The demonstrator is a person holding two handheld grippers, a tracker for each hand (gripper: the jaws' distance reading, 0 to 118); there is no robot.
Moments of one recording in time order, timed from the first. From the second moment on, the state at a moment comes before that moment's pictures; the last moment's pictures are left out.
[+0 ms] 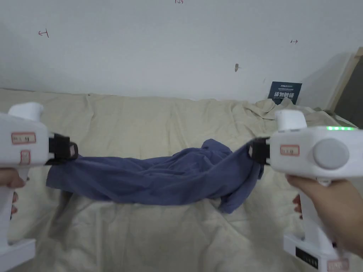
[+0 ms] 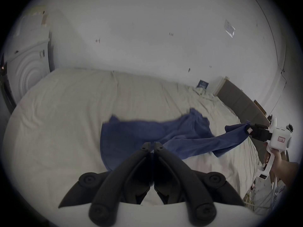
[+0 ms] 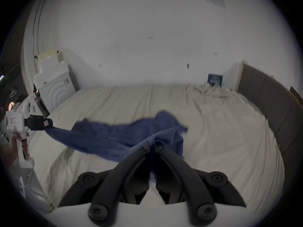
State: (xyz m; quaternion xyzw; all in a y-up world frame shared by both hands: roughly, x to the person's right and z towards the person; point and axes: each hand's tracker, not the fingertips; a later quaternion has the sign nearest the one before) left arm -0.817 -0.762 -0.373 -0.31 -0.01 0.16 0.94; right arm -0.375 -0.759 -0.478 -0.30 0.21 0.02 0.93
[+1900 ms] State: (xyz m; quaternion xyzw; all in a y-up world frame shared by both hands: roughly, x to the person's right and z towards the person) left arm -0.775 -0.786 -0.086 -0.34 0.02 0.10 0.94; right arm -0.235 -0.787 -0.220 -0.36 0.25 -0.04 0.90
